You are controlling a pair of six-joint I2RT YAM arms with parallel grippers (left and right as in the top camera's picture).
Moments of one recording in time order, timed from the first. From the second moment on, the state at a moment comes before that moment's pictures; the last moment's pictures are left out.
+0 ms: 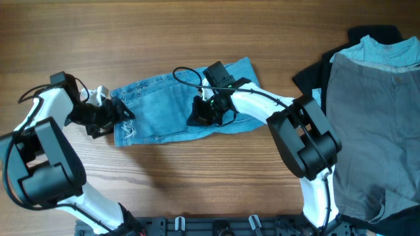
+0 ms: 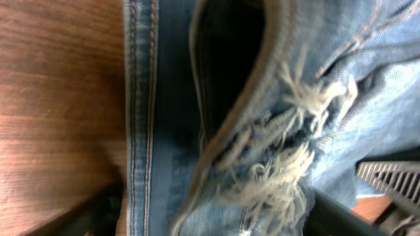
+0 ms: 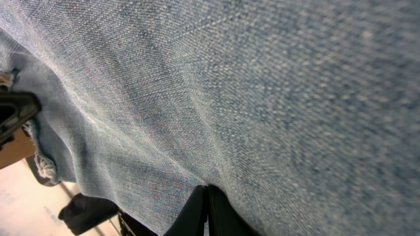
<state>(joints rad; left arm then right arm) 0.38 1.90 1.14 -0.90 0.48 0.05 0.59 2.17 1.35 -0.42 -0.72 0.72</state>
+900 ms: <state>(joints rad) 0.22 1.83 1.80 -1.46 0.29 -0.04 0.40 2.07 1.34 -0.62 -0.61 0.62</state>
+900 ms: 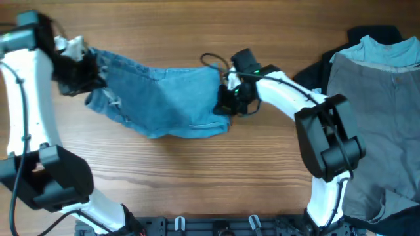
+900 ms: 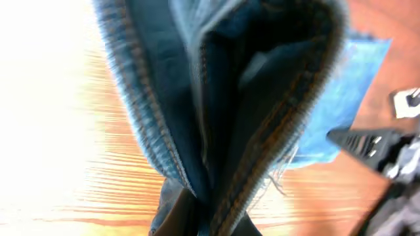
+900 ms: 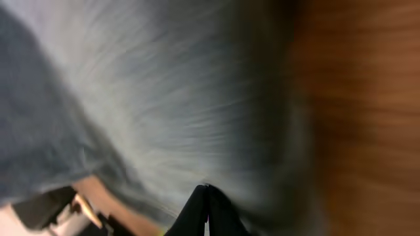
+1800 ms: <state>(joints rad) -0.40 2.05 1.80 -1.26 0.07 -0.40 0.34 2.00 1.33 -0.75 -0.49 0.55</state>
